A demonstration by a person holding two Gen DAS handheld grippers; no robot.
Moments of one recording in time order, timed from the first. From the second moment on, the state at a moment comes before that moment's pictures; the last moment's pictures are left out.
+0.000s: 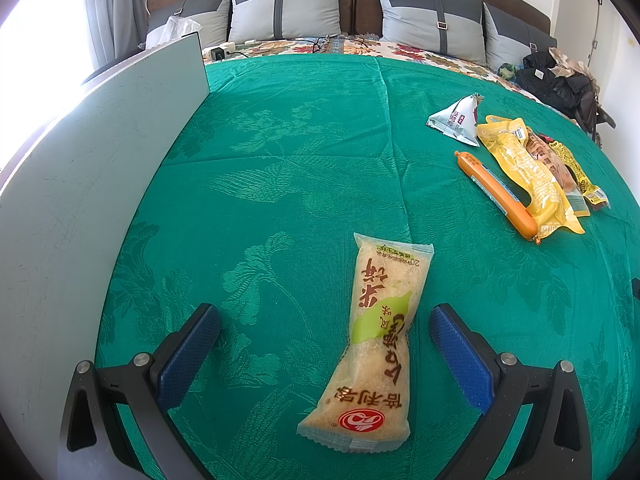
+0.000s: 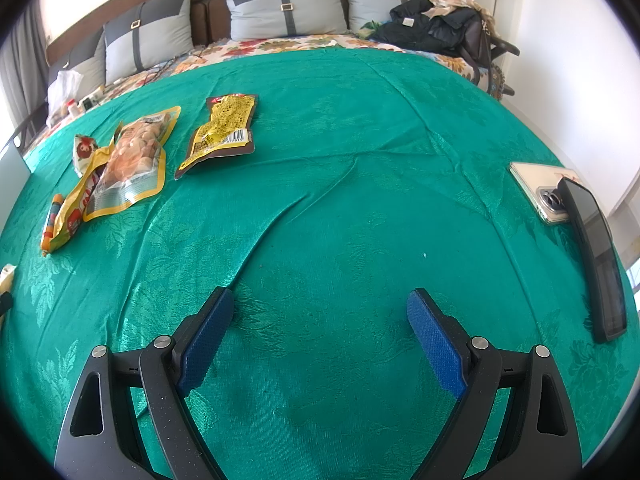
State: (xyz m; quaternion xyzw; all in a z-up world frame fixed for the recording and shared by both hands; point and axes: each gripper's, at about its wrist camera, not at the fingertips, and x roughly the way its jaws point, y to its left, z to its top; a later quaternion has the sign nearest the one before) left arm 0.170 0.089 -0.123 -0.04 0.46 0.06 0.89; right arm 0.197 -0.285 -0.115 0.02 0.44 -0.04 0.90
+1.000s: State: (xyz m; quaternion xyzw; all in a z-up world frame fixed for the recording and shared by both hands) left arm 0.174 0.088 -0.115 -0.03 0.49 0.03 0.87; right arm 0.250 -0.084 -0.094 0.01 0.56 0.28 0.78
